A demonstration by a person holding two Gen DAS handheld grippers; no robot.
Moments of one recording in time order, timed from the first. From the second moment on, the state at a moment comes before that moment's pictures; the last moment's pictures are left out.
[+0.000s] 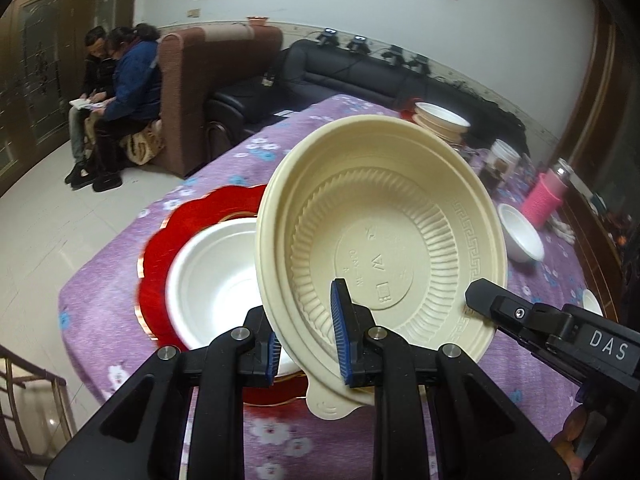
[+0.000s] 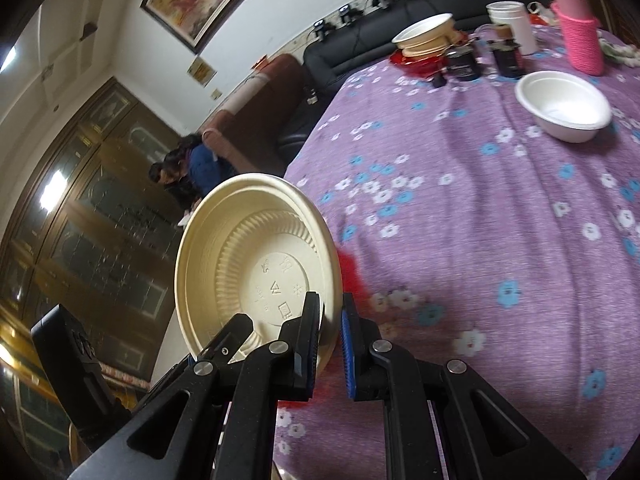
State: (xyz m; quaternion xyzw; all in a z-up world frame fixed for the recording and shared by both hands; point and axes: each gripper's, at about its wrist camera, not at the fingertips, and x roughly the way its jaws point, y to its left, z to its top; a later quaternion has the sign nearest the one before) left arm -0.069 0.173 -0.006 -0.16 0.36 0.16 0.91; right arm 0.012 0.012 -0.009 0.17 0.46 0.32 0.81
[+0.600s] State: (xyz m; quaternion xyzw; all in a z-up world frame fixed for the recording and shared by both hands) left arm -0.080 0.215 -0.019 -0.20 0.37 0.21 0.89; right arm 0.008 0.075 -0.018 0.13 0.49 0.35 0.79
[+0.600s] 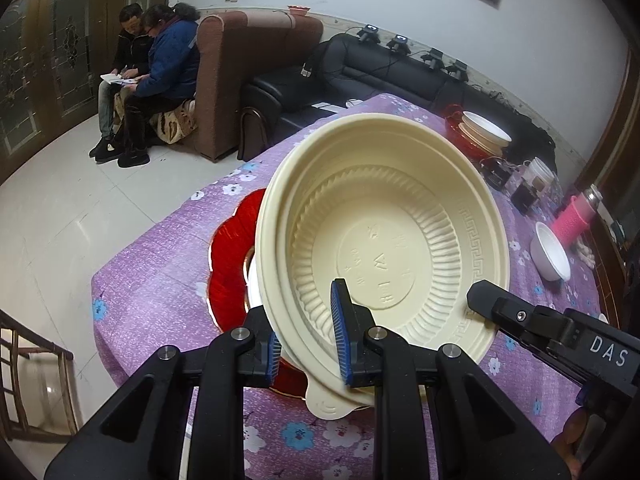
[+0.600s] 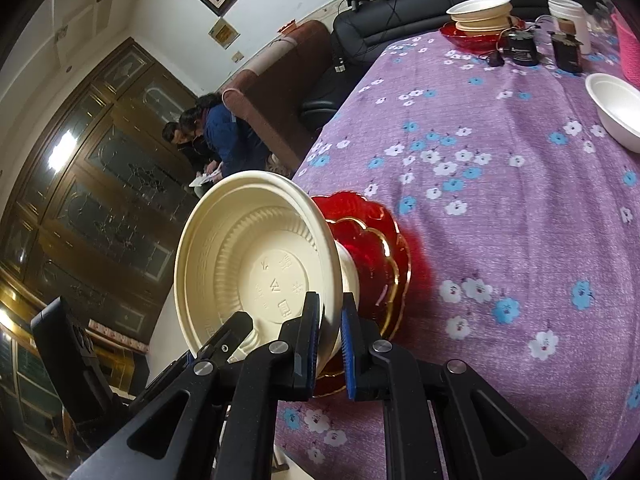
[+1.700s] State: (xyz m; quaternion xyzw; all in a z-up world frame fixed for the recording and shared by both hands) left arm -0.074 0.226 -0.038 -0.20 0.39 0.23 0.87; right arm 0.028 0.099 -0.044 0.12 0.52 0.36 0.77
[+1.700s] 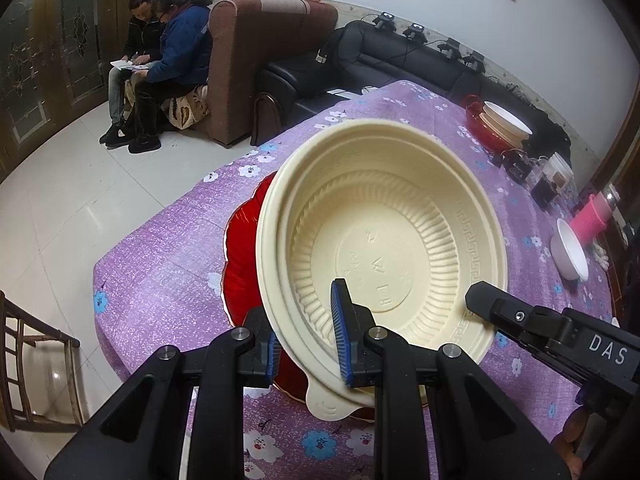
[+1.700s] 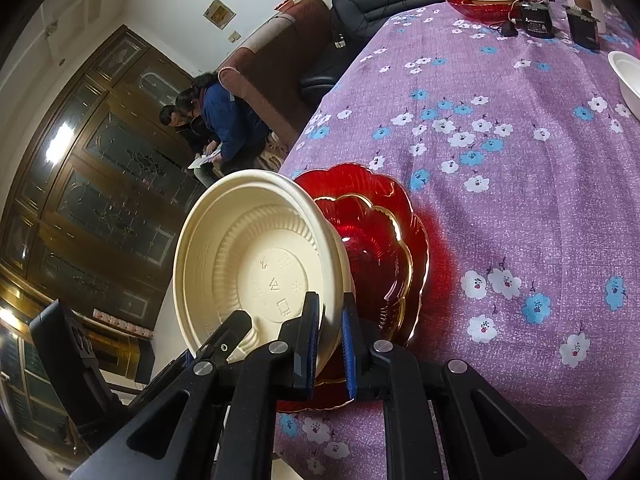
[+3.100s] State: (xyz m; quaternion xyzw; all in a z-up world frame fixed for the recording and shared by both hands) left arm -0.096 0.216 0.009 -0.19 0.29 0.27 0.90; right arm 0.030 0.051 -0.027 0.24 0.50 0.37 0.75
